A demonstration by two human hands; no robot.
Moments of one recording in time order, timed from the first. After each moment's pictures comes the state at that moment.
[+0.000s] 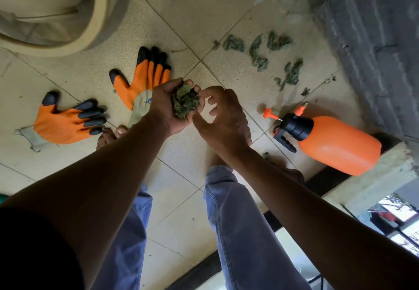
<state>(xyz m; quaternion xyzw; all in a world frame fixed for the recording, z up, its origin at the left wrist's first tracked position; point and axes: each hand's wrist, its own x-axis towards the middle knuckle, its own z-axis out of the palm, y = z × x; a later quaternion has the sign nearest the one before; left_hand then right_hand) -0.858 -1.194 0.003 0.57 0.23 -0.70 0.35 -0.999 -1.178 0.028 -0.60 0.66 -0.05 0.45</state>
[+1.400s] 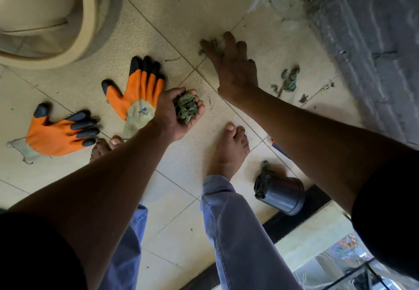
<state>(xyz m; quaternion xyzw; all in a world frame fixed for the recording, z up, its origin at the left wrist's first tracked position) -0.877 -1.198 -0.053 0.53 0.32 -0.70 0.35 -1.021 -1.297 -0.068 -0.80 0.52 0.24 0.18</state>
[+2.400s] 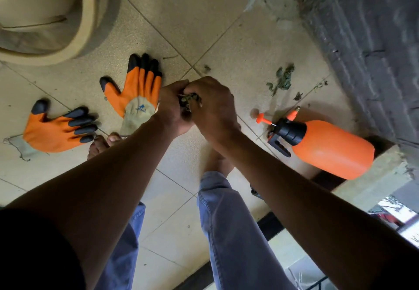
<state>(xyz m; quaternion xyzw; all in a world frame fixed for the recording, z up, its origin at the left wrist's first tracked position) -0.868 -1.221 0.024 0.56 0.27 -0.56 0.56 -0.988 -1.217 0.008 -0.70 0.60 -0.07 0.38</state>
